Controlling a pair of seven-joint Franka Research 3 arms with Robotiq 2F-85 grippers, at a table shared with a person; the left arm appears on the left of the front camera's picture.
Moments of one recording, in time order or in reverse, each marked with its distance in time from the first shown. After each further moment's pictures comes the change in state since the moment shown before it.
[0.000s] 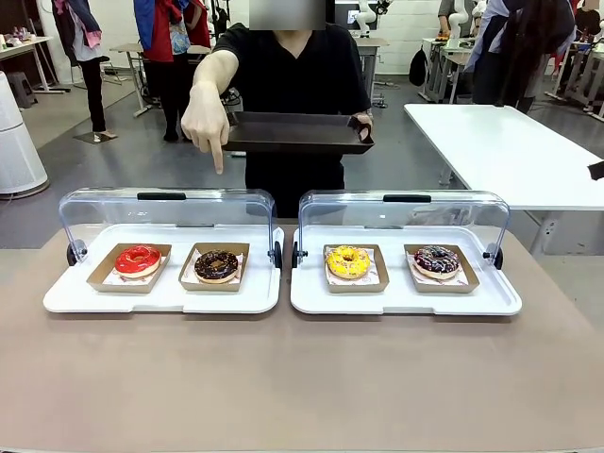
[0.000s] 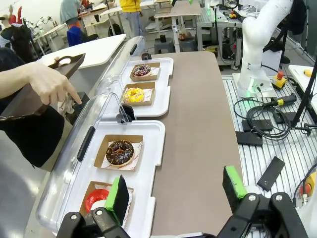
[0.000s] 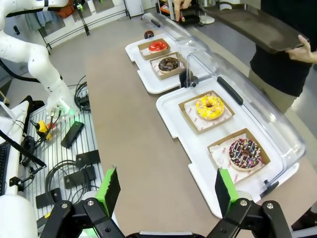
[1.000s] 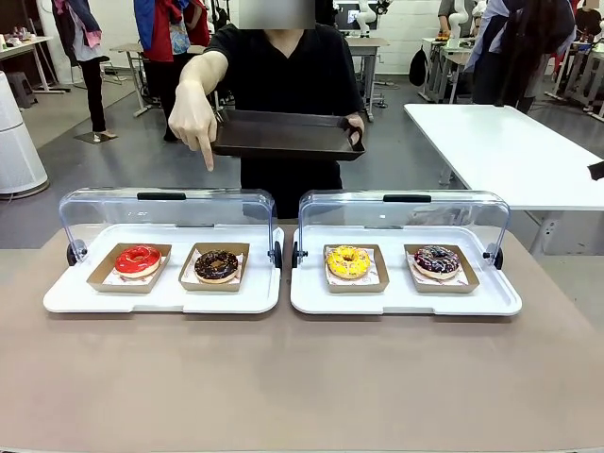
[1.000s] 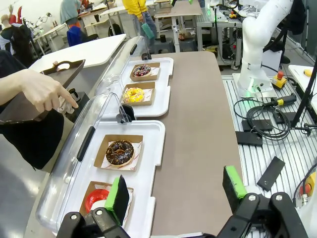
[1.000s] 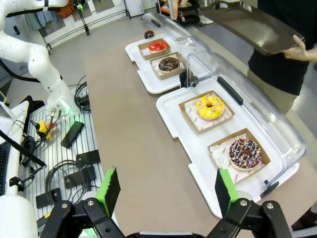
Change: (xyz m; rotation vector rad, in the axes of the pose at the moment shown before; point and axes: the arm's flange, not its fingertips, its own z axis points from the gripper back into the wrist) left arm 0.000 0.000 0.000 0.000 0.000 0.000; right arm 0.000 0.000 0.000 0.001 0.000 0.000
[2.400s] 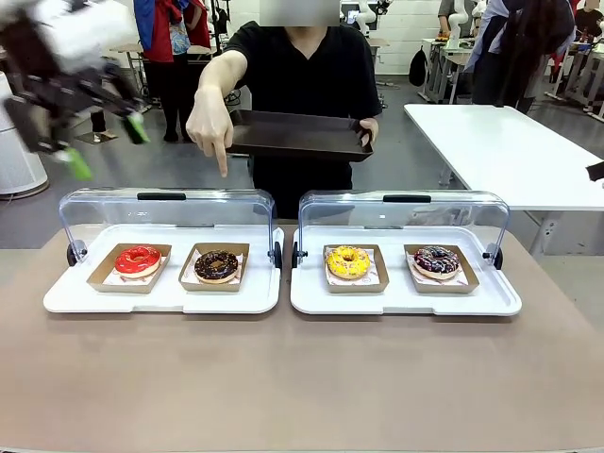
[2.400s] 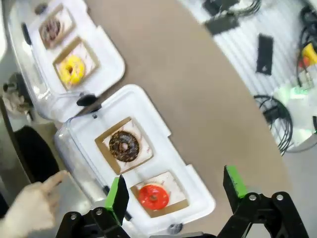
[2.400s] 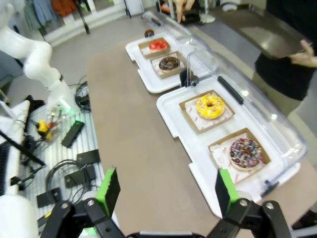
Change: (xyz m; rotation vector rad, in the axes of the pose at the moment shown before) left arm 0.224 0.001 -0.241 -0.293 0.844 -0.586; right arm 0.000 0.000 -0.001 0.002 0.005 -0.001
